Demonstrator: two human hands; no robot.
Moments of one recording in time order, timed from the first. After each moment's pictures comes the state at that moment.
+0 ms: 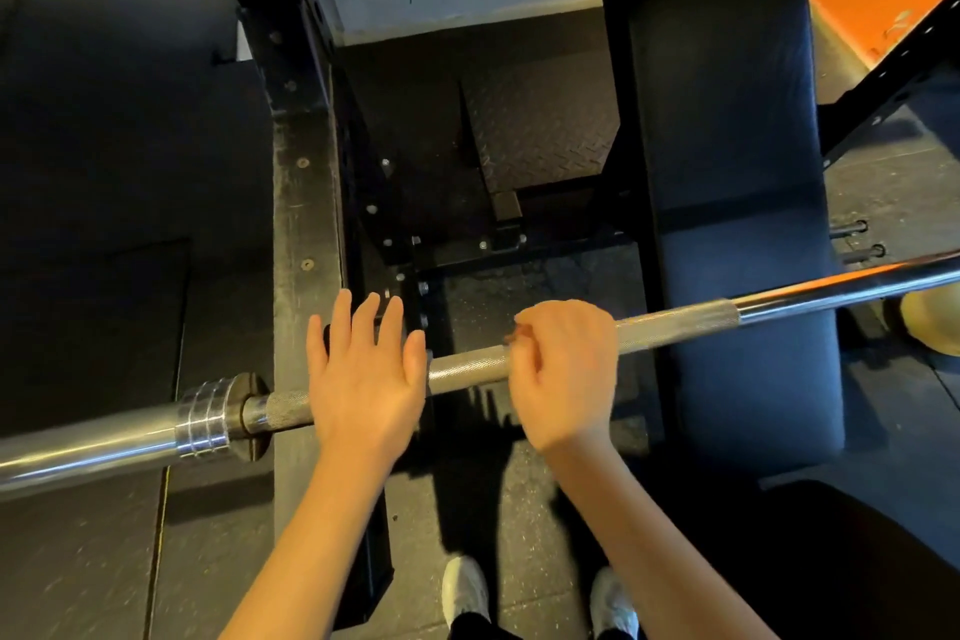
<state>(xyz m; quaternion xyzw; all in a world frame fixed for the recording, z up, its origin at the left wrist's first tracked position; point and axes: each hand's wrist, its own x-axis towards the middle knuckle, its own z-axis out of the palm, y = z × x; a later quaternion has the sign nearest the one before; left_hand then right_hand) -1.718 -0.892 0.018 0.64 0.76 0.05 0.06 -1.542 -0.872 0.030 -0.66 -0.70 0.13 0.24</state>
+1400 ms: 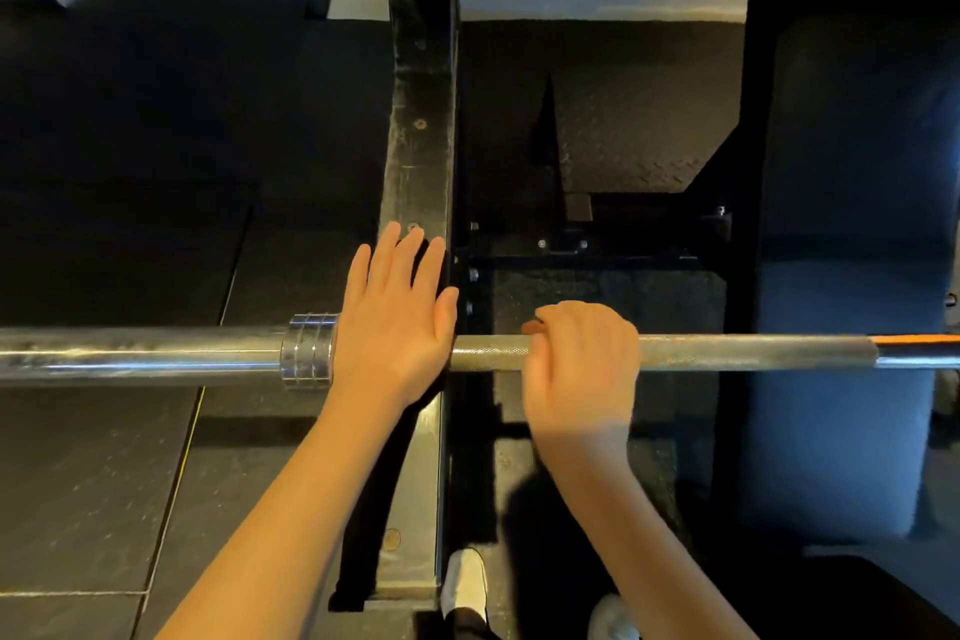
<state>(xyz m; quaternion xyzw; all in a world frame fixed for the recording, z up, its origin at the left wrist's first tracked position) -1.788 -0.885 0.020 0.67 0.74 0.09 0.04 -1.620 -0.881 0.019 -0.62 -0.75 0.08 0.23</state>
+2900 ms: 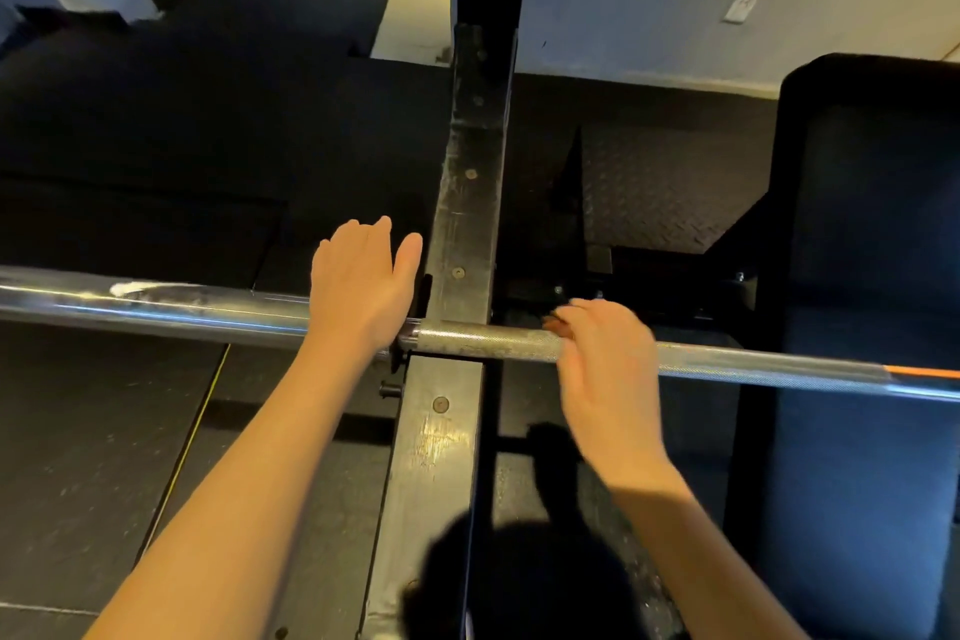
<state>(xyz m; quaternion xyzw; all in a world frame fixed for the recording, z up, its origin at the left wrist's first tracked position) -1.854 -0.841 0.049 0.52 0.83 0.19 0.11 -1.629 -0.839 0.026 -0.52 -0.81 0.11 0.22</state>
